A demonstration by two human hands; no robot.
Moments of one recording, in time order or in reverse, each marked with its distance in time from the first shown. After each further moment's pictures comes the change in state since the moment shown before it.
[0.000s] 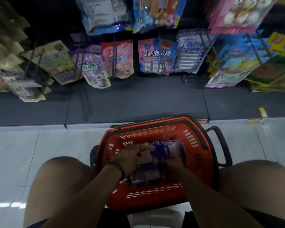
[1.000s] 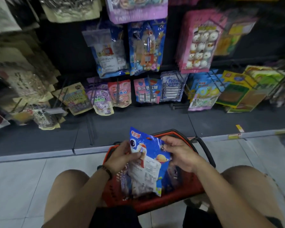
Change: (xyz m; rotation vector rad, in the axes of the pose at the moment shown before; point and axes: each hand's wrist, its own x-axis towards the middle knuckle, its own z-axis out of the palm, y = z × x) left_hand -0.073 0.029 -0.054 -1.033 0.204 0.181; right_hand -0.192 -0.088 -0.066 0.138 -0.588 -0.581
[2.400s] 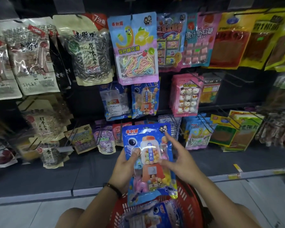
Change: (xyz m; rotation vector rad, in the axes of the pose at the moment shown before) left_hand -0.035 0.144 0.049 -0.205 0.167 0.320; right_hand -0.051 -0.103 0.022 -0.639 0.282 -0.604
